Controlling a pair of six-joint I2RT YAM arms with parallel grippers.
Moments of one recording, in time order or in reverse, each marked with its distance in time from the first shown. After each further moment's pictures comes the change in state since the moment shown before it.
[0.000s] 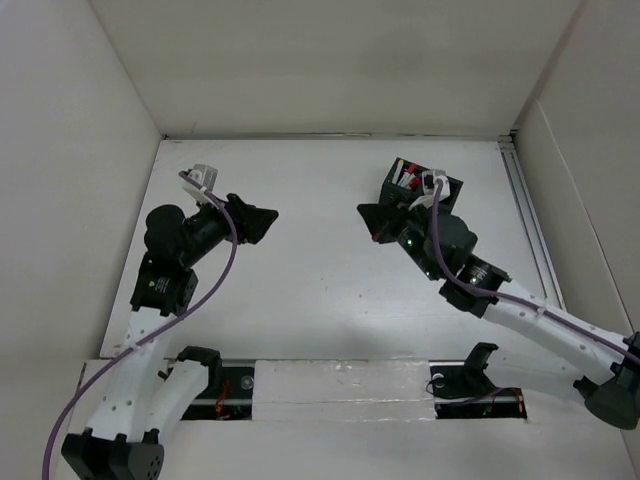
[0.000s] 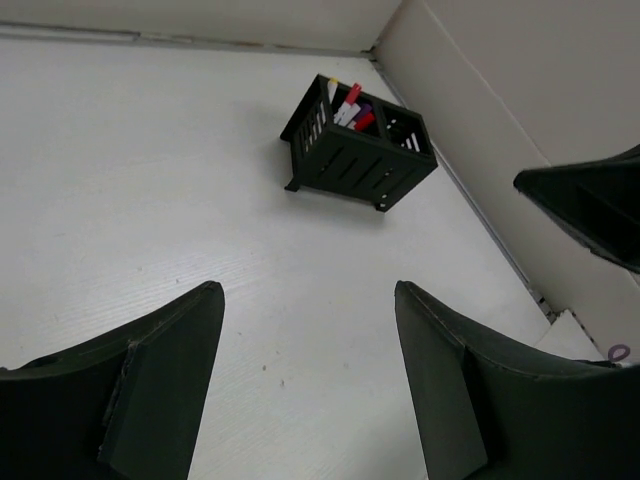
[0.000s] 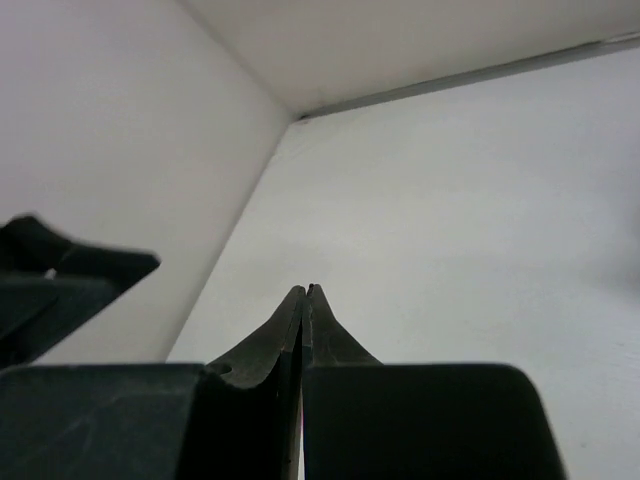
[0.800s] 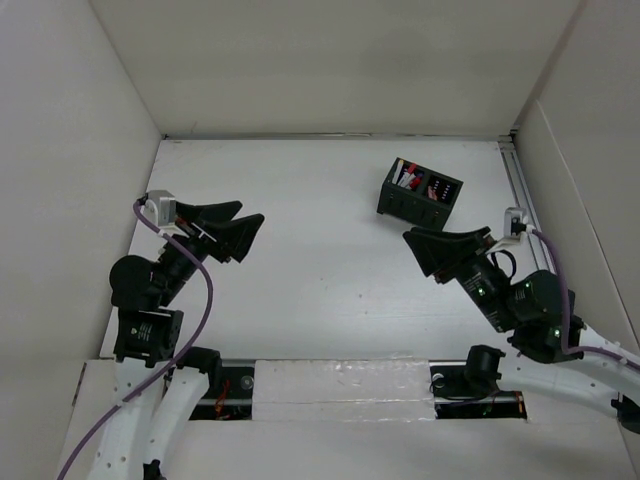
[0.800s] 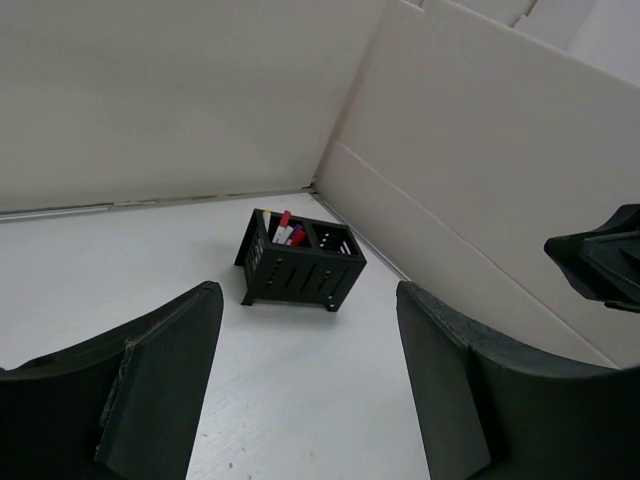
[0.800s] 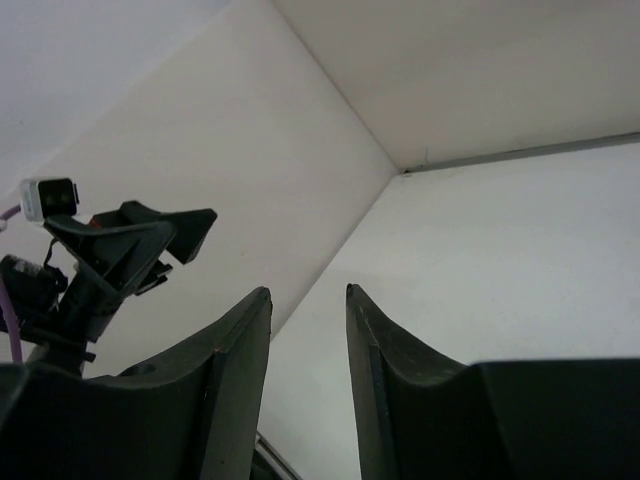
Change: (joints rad) left arm 0.000 -0.289 -0.044 0.166 -0.020 -0.099; right arm 0.350 -0.492 -0.085 -0.105 0.144 -0.131
